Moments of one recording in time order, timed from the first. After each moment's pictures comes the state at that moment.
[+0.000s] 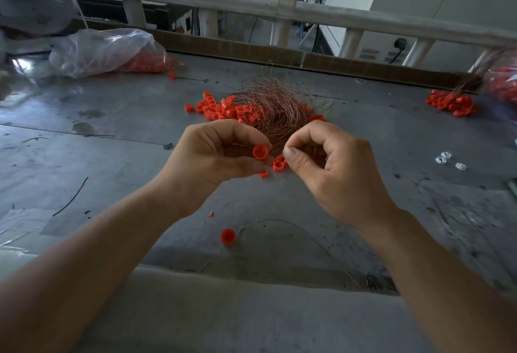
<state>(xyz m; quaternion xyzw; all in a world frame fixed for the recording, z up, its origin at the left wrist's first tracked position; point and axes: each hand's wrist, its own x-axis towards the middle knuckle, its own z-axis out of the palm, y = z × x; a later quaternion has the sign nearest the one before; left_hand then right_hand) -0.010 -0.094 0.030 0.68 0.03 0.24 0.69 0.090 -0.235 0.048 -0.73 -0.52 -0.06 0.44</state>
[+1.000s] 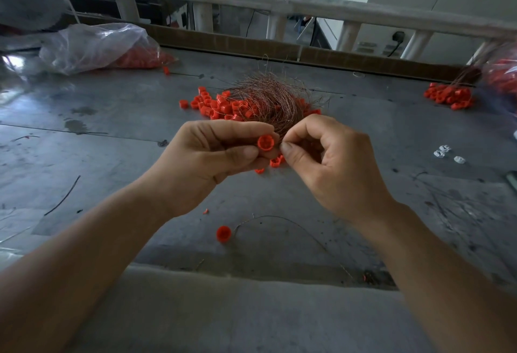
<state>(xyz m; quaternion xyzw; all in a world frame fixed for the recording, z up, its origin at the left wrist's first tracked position) -0.011 -0.091 0.029 0.60 0.00 0.18 0.78 0.092 -0.234 0.047 -0.74 -0.51 -0.08 0.43</state>
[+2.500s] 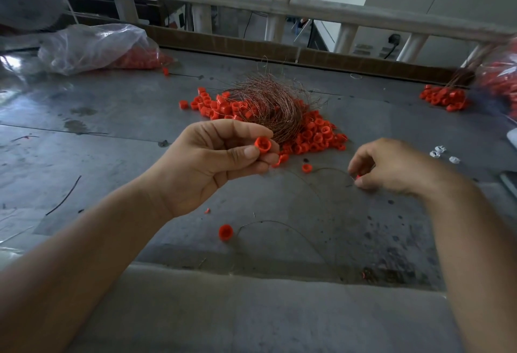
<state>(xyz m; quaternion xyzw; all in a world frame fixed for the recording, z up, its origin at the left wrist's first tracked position) -0.011 -0.091 0.030 0.57 0.00 0.14 0.81 0.181 -0.276 0.040 -0.92 -0.35 0.11 0.12</state>
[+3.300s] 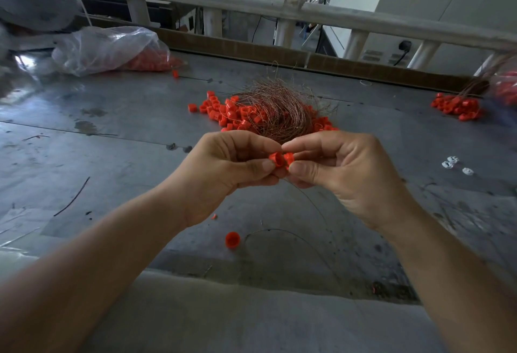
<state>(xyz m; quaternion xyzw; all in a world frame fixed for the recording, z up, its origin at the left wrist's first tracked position) -0.008 -0.099 0.028 0.61 0.07 0.17 0.77 0.100 -0.236 0.049 -0.63 -0.46 0.21 0.58</state>
